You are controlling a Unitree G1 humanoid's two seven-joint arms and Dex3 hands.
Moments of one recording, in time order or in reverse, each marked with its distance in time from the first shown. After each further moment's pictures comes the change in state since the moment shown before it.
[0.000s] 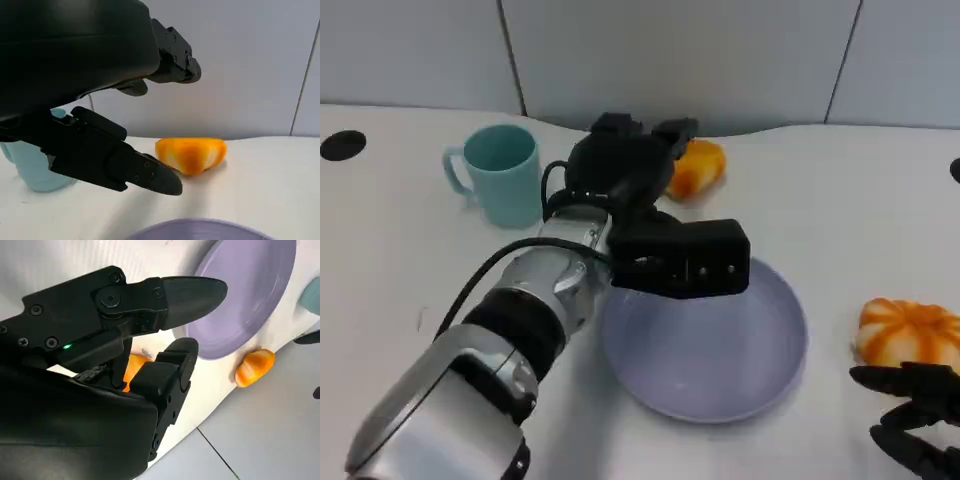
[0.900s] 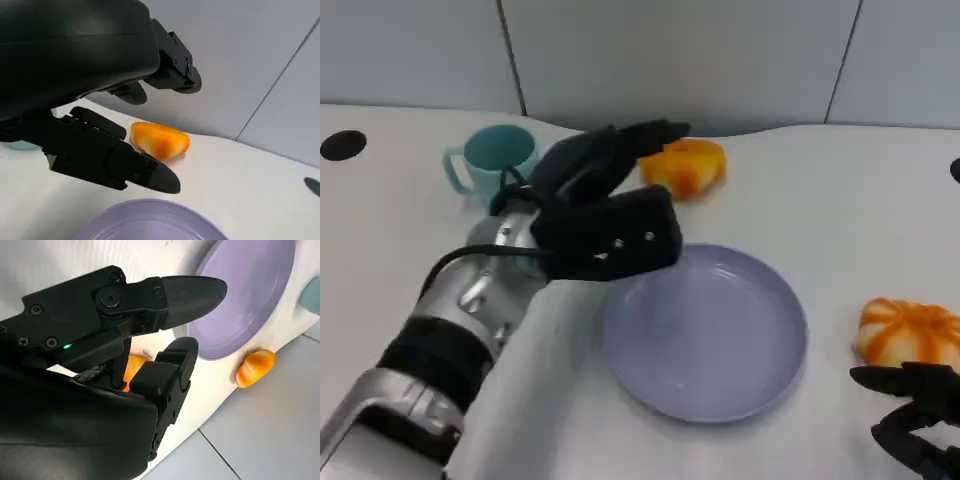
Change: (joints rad) left arm 0.206 0.176 0.215 -0.394 -0.319 -0.185 -0.343; right arm -0.008 -0.004 0.000 0.013 0.017 -0.004 0.007
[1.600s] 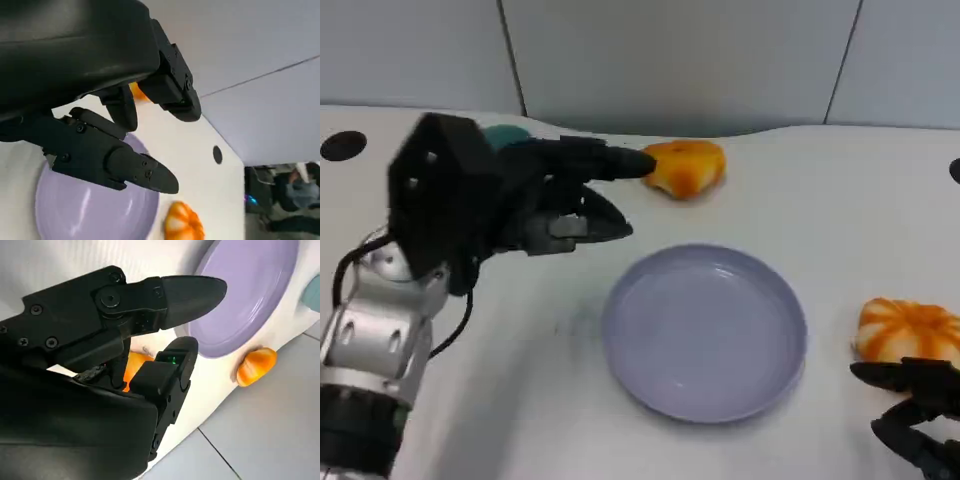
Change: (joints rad) left arm 0.241 0.076 0.297 -0.414 -0.581 0.421 -0.522; right arm -0.032 -0.003 0.000 0.057 -0.002 -0.042 -0.006
